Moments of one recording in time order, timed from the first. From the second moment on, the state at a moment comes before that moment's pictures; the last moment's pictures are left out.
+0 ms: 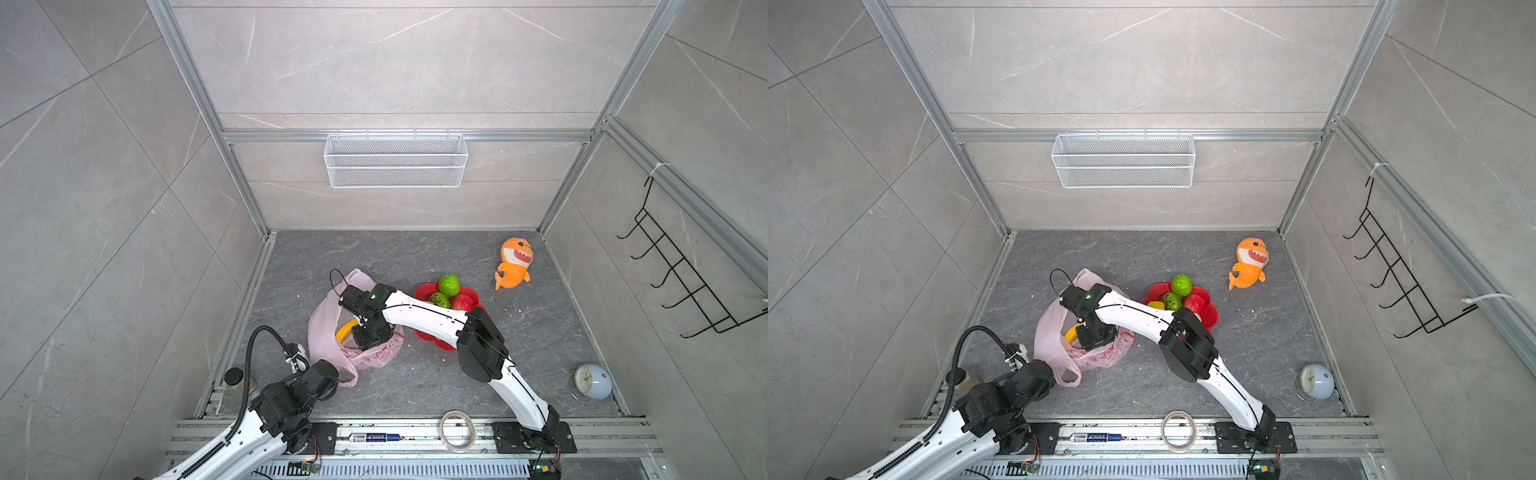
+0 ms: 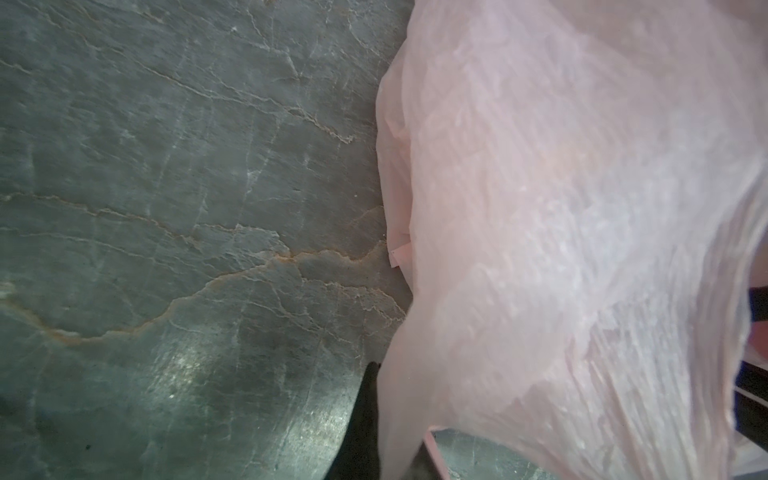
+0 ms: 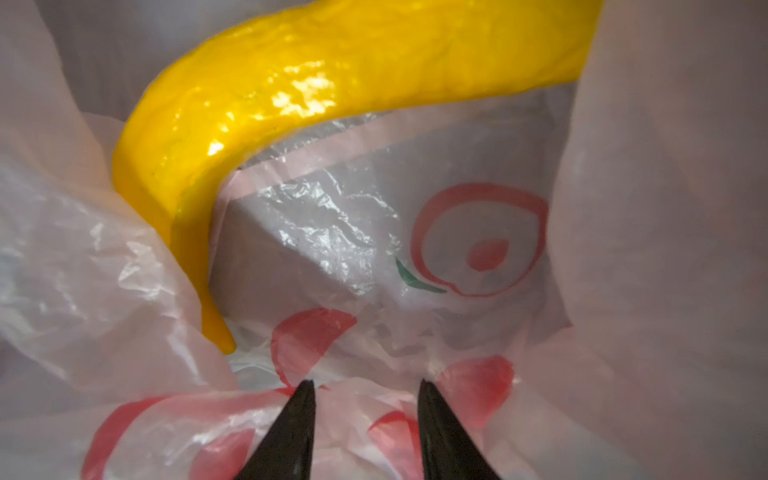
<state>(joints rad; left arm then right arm) -0.84 0.44 0.30 -0.93 -0.49 -1.29 1.03 2.36 2.10 -1.15 -0.12 0.53</state>
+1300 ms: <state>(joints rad) -0.84 0.17 0.24 -0.93 -0.49 -1.24 1.01 2.73 2.85 -1.34 -0.14 1.14</state>
